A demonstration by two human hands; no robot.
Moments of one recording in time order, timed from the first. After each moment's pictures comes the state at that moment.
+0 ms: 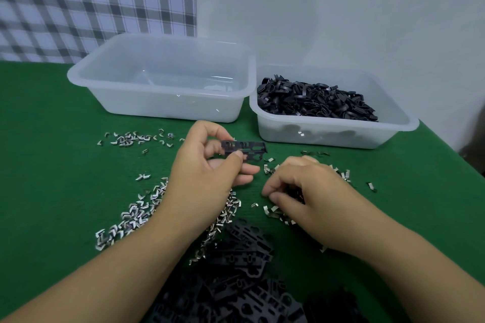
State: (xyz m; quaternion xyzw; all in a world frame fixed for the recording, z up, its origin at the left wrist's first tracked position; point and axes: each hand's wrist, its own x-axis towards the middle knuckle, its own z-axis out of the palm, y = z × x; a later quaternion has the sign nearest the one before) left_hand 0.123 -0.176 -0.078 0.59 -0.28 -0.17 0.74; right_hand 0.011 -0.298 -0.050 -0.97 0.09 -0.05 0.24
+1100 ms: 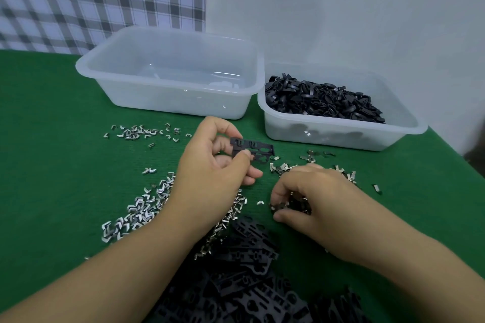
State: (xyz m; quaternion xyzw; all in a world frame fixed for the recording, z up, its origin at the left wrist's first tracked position) left_hand 0.124 -0.174 -0.082 0.61 -0.30 -0.13 0.72; right_hand 0.004 -0.293 -0.044 -0.98 0.06 -0.01 0.18
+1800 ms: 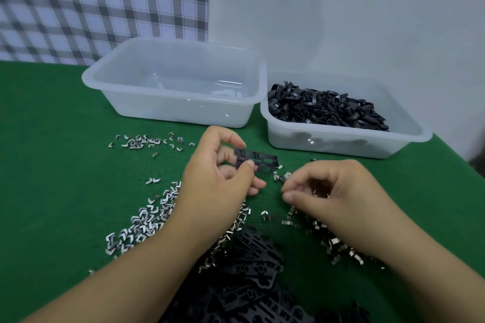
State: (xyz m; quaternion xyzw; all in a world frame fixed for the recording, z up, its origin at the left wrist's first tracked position) left_hand 0.122 -0.172 -0.083 0.63 -0.30 -0.13 0.71; right_hand 0.008 -0.302 -0.043 -0.89 0.15 -0.13 0.40
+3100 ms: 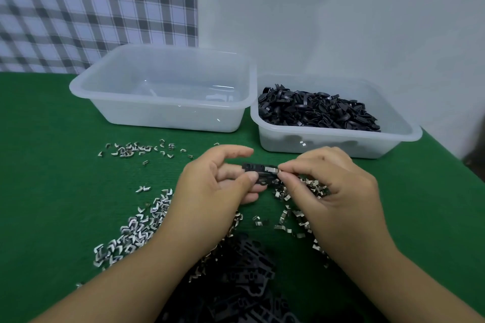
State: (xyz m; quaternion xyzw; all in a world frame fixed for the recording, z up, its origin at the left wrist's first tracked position) left_hand 0.116 -0.173 -0.074 0.63 -0.27 -0.22 0.70; right_hand 0.012 -0.298 -0.066 -0.87 0.09 -0.42 0.23
